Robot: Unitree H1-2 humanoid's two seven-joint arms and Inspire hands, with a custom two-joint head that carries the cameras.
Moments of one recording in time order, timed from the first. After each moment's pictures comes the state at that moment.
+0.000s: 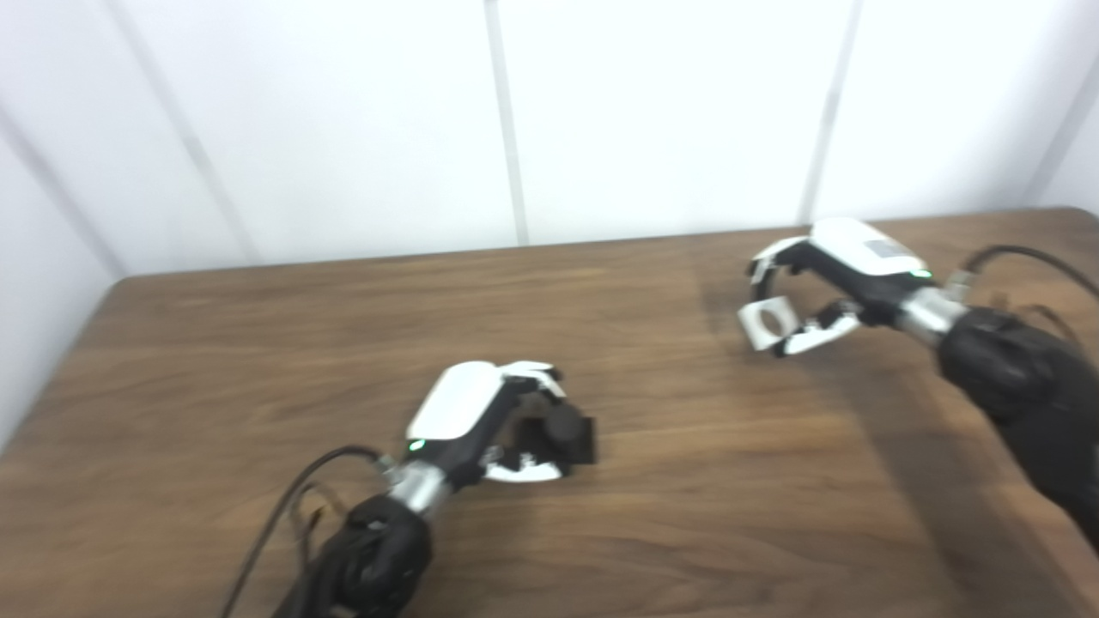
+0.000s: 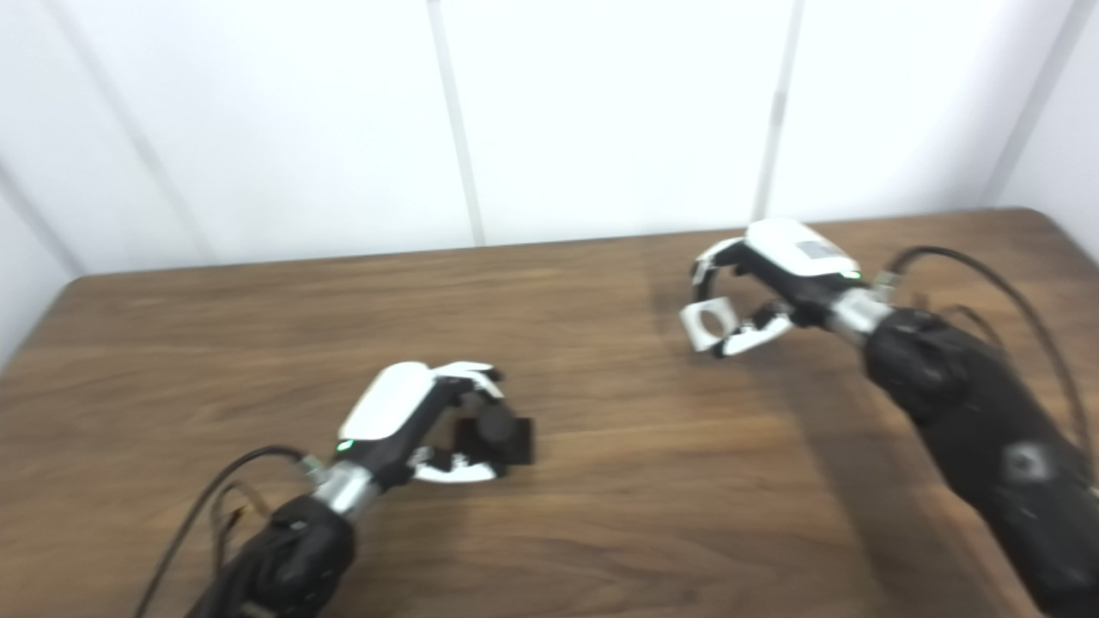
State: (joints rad) left arm -0.26 0.27 -0.45 0.04 0.65 0.00 -0.02; right arm -0.57 -0.59 0.22 0.31 -0.55 -0.30 0.19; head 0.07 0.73
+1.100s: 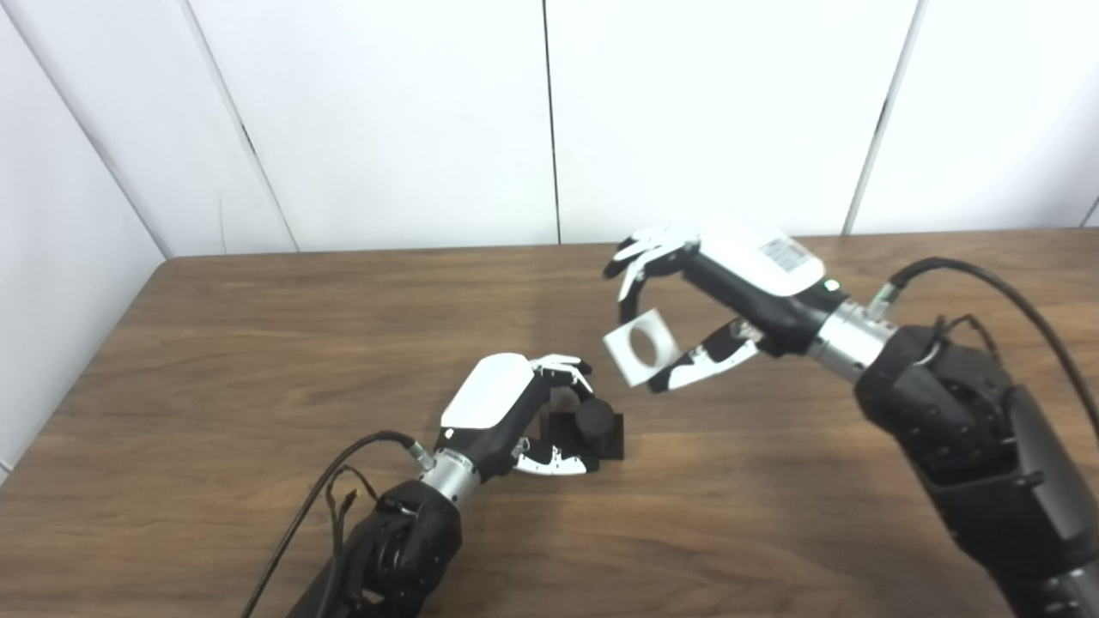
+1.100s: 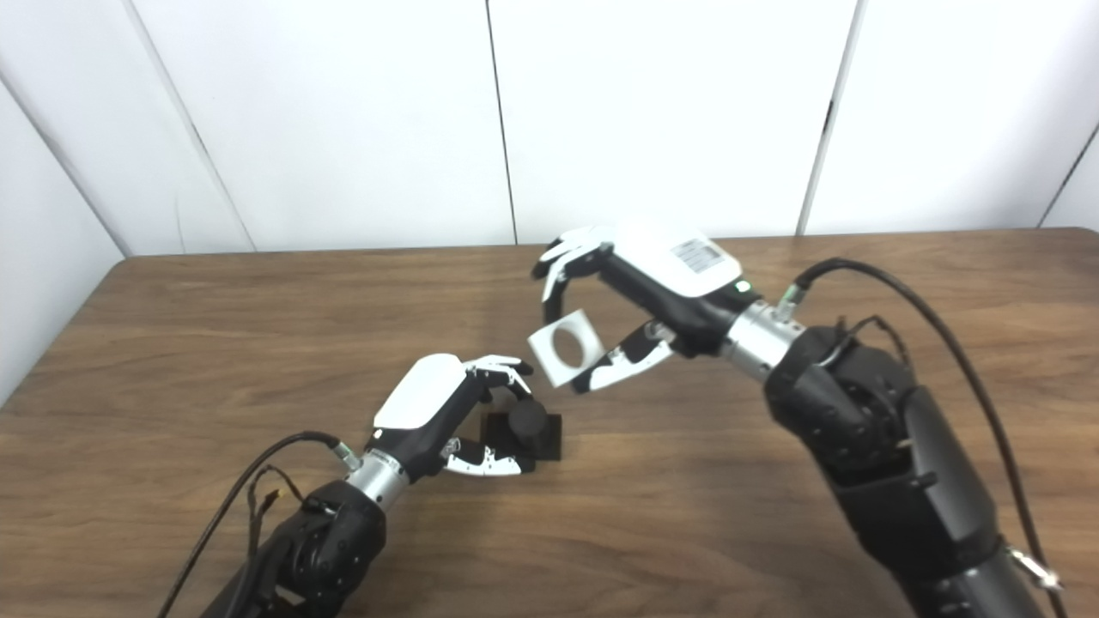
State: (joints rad) left arm -0.27 0.26 -0.45 0.05 0.66 0.02 -0.02; right arm -0.53 -0.37 0.29 -0.25 -0.54 -0.10 0.44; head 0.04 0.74
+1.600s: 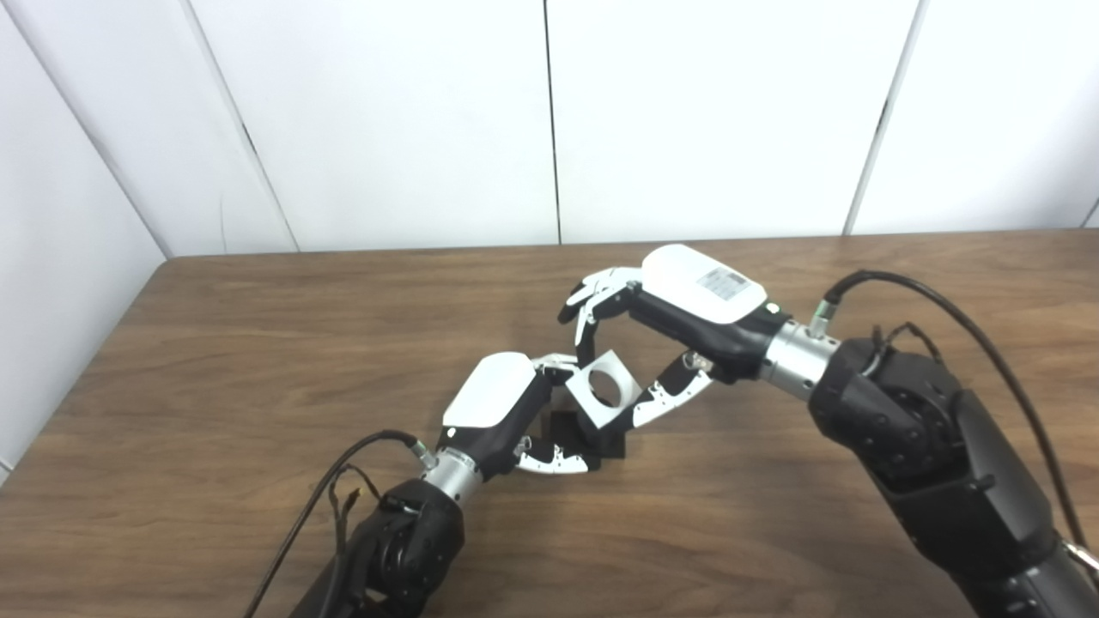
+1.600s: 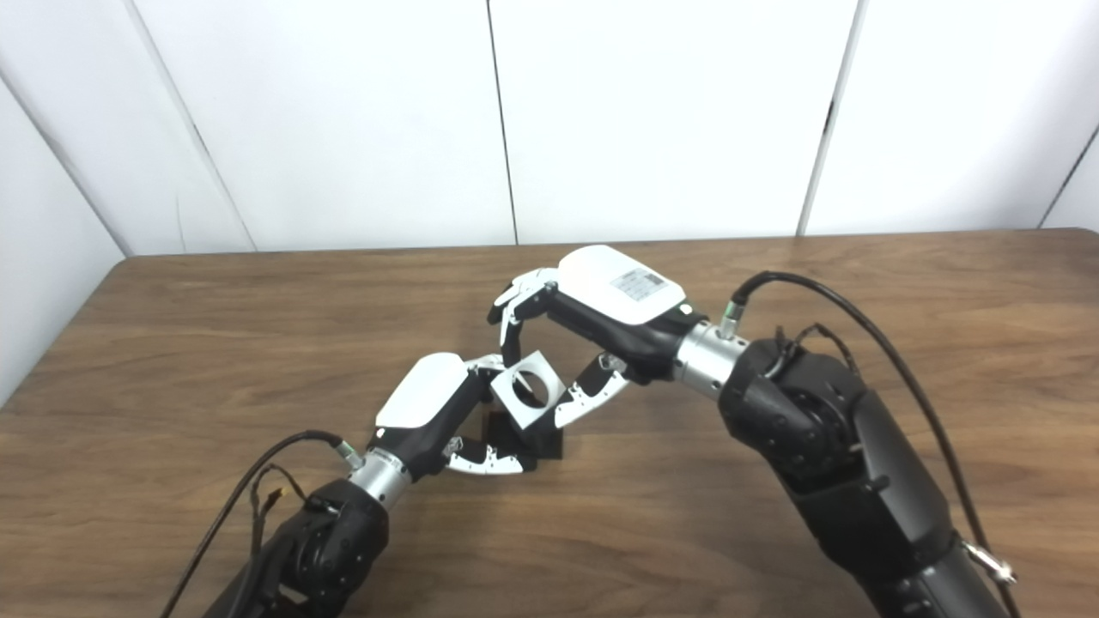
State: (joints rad) left arm -0.27 0.25 -0.46 0.06 0.66 0.02 -0.02; right arm -0.55 -0.34 0.36 -0.22 -0.58 -0.09 0.52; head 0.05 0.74
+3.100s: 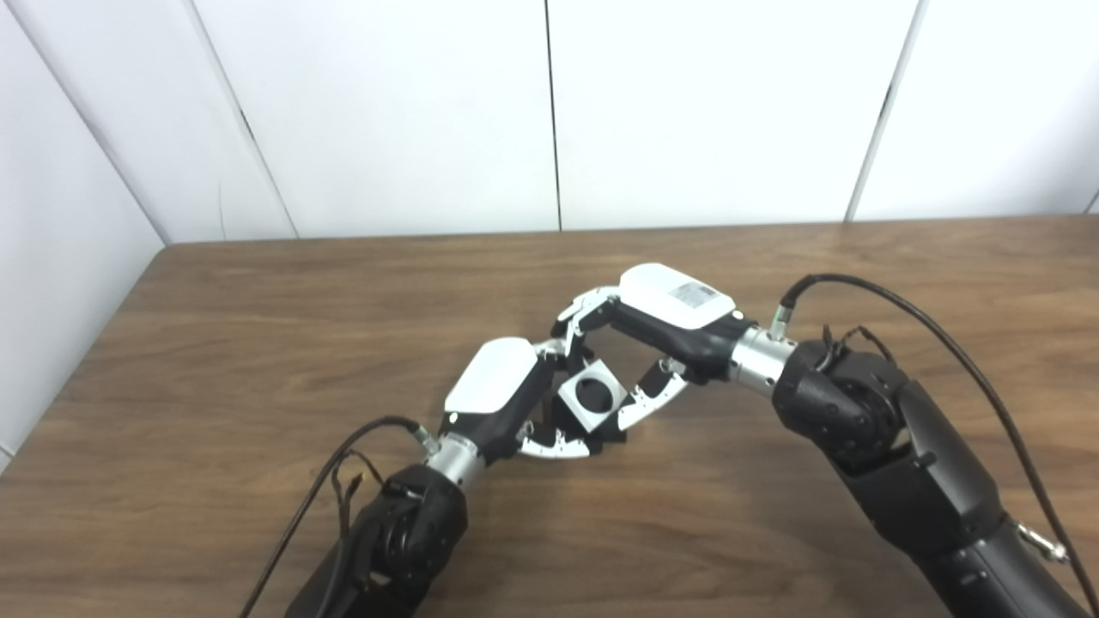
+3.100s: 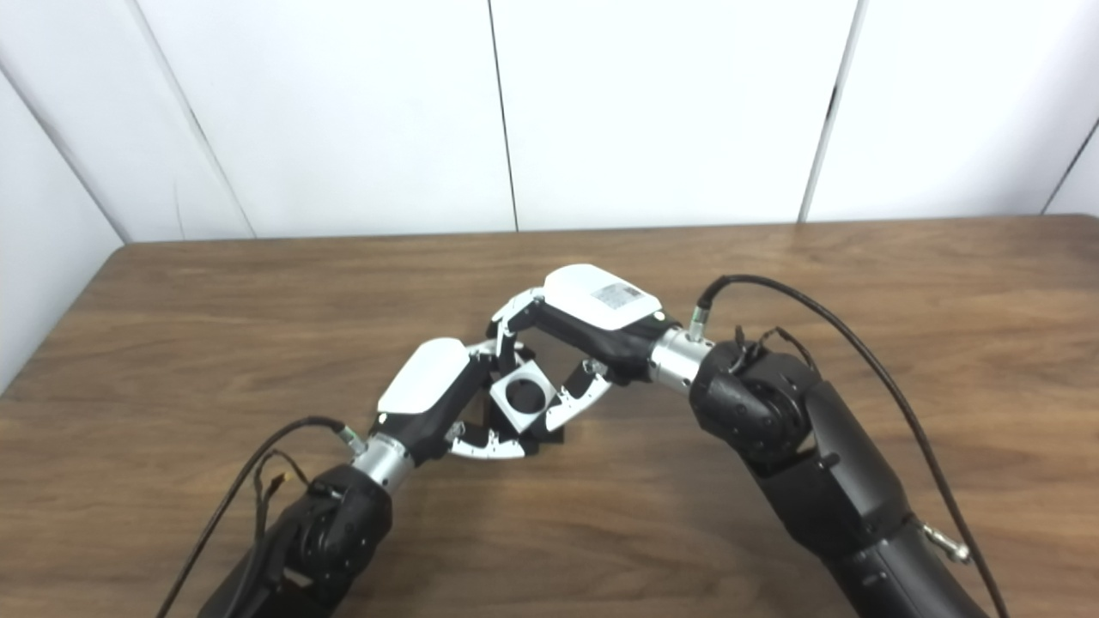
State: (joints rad) left arm -0.27 0.24 -0.45 0.05 0.67 0.03 -0.02; right arm -0.54 -0.28 0.39 -0.05 -0.61 -0.15 0.48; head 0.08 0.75
